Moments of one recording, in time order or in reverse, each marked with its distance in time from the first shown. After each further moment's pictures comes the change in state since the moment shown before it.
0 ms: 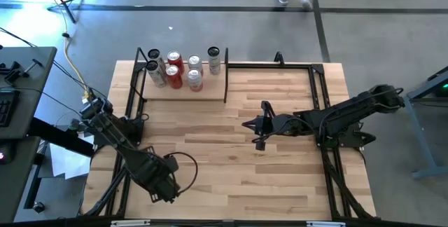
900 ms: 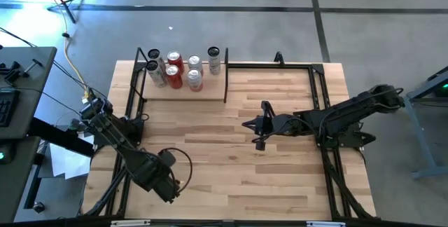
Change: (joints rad) left arm -0.005 -0.001 0.000 -0.009 -0.022 -0.324; right arm 0.000 0.000 0.000 0.000 0.000 0.000
